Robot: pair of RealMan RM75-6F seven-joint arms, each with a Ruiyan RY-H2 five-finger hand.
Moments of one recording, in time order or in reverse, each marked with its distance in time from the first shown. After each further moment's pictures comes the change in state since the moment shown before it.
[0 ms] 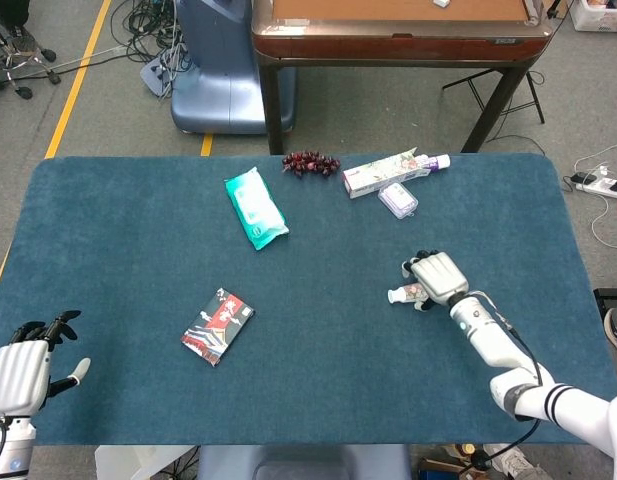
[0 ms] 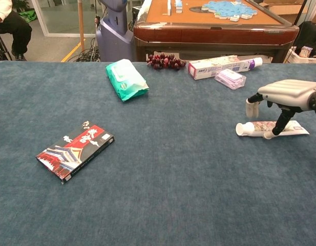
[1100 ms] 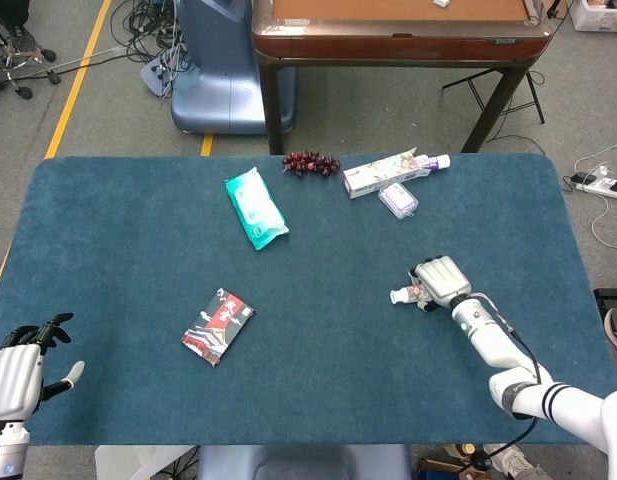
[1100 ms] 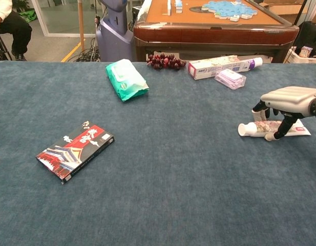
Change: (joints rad) left arm 0.019 0.001 0.003 0.028 0.008 0.005 -0.045; right arm 0.012 -0.008 -0.026 0.016 0.075 -0.048 -0.057
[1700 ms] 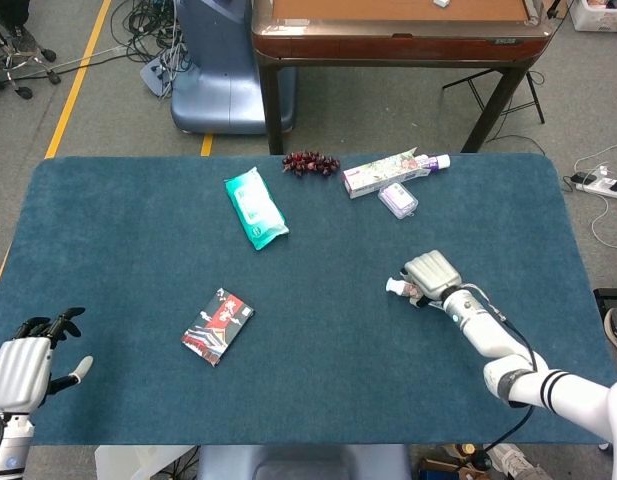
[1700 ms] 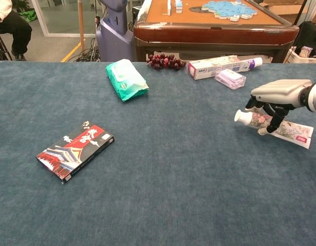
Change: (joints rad) left arm -0.038 0.038 -0.008 -0.017 0.031 -0.048 -0.013; right arm 0.081 0.068 0.029 -0.093 0.075 -0.100 -0.060
